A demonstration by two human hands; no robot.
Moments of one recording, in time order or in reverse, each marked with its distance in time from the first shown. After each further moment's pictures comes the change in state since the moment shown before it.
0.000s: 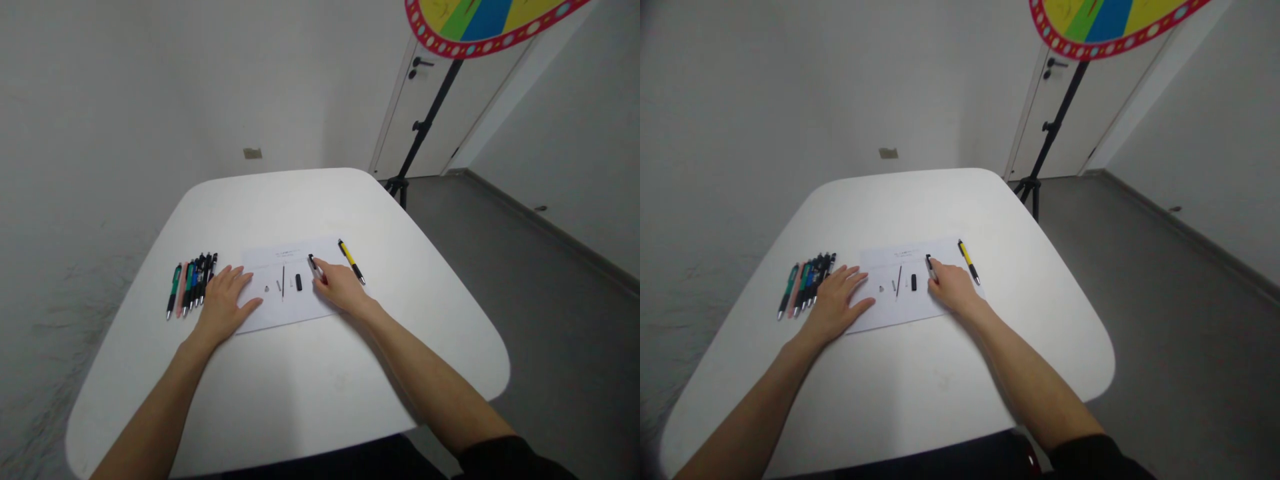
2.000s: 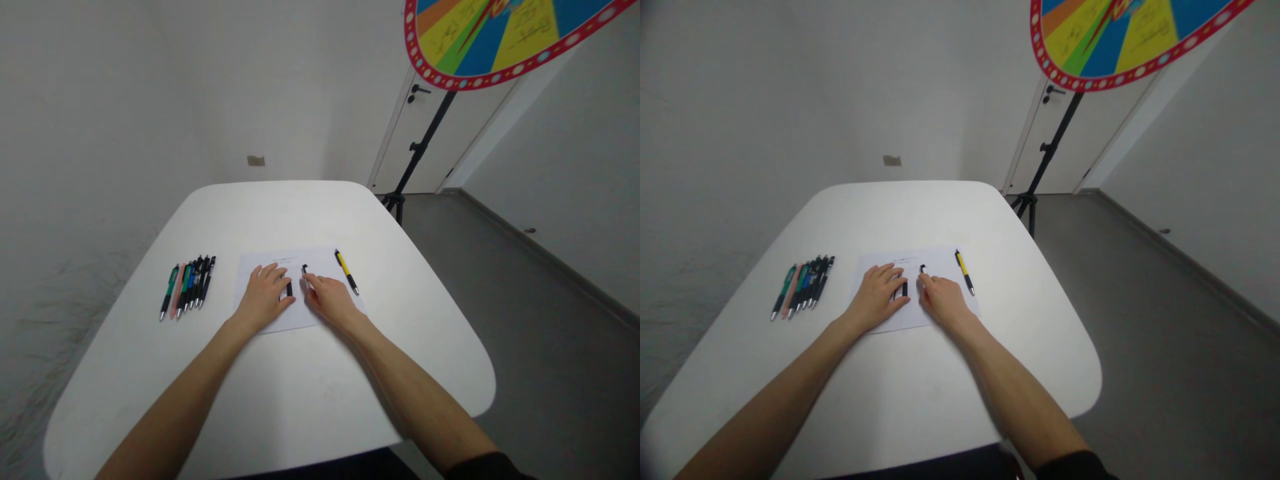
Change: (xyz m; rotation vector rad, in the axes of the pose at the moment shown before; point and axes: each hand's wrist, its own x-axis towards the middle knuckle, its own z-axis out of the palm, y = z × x) left_hand 0.049 0.075 0.012 -0.046 -0.075 0.184; right_hand -0.008 -0.009 0.003 -0.100 -0.024 -0.110
